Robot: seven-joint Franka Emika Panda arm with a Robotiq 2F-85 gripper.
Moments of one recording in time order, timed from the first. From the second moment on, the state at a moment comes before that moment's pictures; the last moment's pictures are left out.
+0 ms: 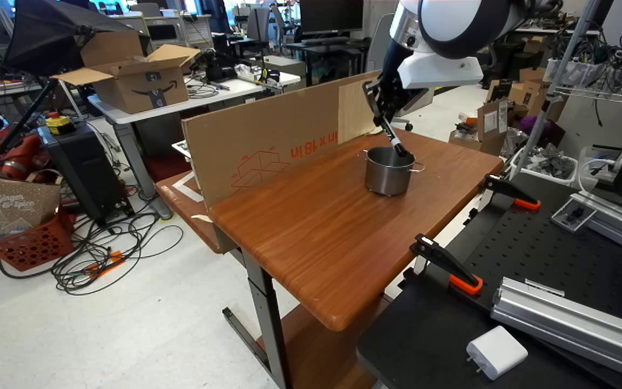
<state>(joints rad) 0.53 0.31 -0.53 -2.47 0.03 3.14 0.41</state>
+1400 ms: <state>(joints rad) 0.61 0.35 -0.55 -2.49 0.03 3.14 0.40</state>
